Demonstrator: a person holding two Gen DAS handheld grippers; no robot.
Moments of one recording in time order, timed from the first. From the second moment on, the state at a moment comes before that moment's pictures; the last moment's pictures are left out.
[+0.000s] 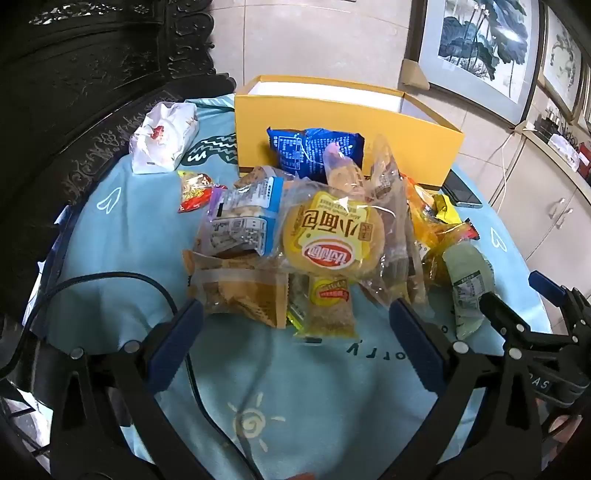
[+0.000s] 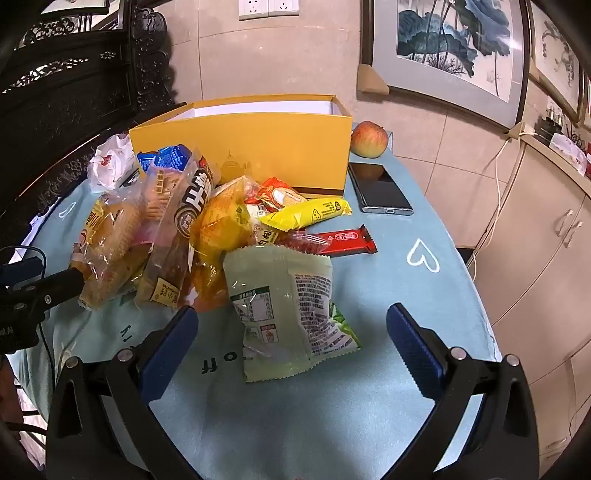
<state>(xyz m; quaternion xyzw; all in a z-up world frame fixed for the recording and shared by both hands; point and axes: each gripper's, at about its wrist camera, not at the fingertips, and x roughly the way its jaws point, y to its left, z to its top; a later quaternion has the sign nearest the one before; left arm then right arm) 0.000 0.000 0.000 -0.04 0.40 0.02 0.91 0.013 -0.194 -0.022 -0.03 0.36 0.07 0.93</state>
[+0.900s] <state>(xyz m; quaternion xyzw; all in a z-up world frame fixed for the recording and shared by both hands) -0.012 0.000 0.007 -0.04 0.39 0.02 0.92 0.001 -0.194 -0.020 -0.03 0.35 0.07 0.93</state>
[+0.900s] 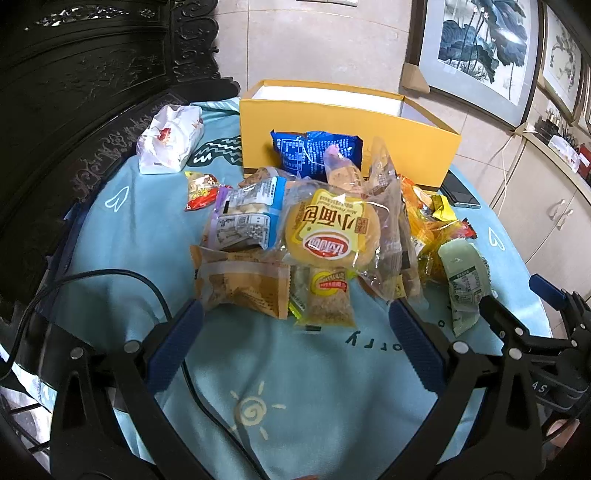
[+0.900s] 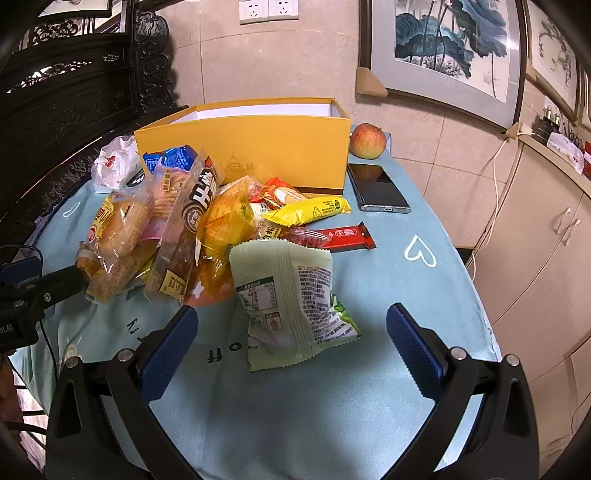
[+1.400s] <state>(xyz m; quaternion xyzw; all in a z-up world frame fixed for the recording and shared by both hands) -0.011 -0.001 0.004 -0.03 0.40 0.02 0.92 0.004 -0.195 -0.023 -0.03 0.35 0.07 0.93</state>
